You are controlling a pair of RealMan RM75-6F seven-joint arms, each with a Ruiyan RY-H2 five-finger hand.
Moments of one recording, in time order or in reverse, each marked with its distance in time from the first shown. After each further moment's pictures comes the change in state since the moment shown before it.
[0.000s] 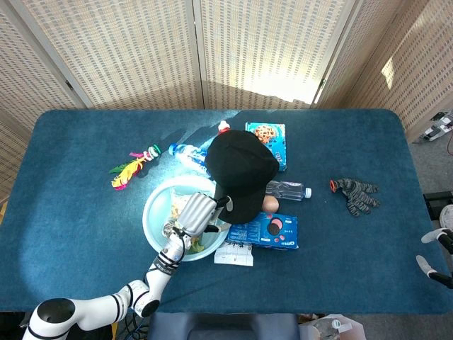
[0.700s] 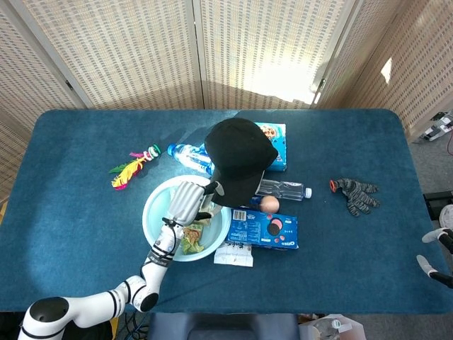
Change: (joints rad) left arm 0.008 0.038 -0.069 -0.038 -0.064 0.018 0.000; right arm -0.001 -0.002 0.003 0.005 0.001 0.000 0.007
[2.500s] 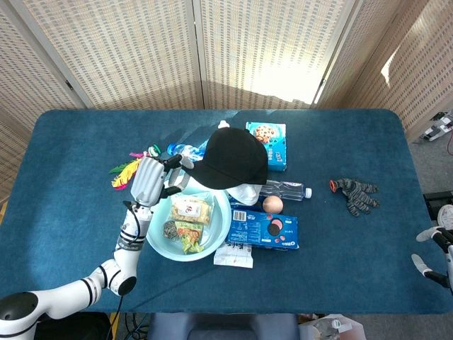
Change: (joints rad) left arm 0.011 0.192 -0.074 -0.069 0.048 0.143 -0.141; right arm 0.003 0.017 -0.001 -0.058 -0.024 0.011 -0.054
